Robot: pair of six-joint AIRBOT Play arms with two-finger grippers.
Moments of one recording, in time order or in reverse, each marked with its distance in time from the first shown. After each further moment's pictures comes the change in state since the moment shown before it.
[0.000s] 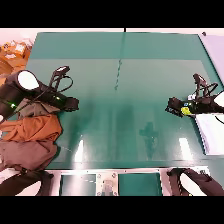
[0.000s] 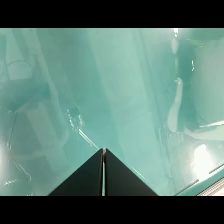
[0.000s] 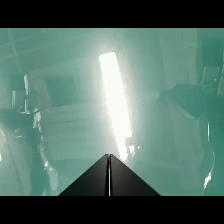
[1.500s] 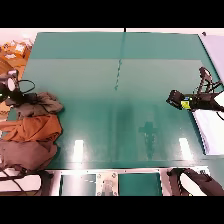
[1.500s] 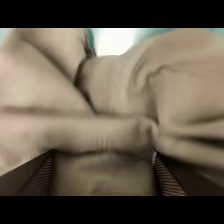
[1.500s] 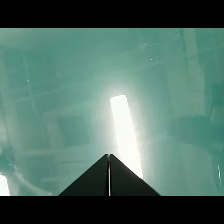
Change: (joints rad) left arm 0.461 -0.320 0.048 0.638 0.319 -0.357; right arm 0.000 0.000 0.000 0.034 -0.173 0.000
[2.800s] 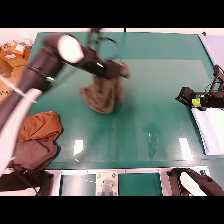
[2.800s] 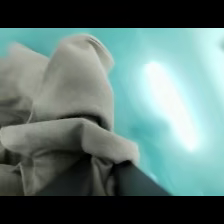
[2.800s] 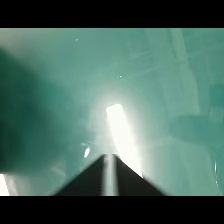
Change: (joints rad) left arm -0.883 -0.021 0.592 -0.491 -0.146 0.086; right arm -0.130 0.000 0.051 0.000 0.068 -0.023
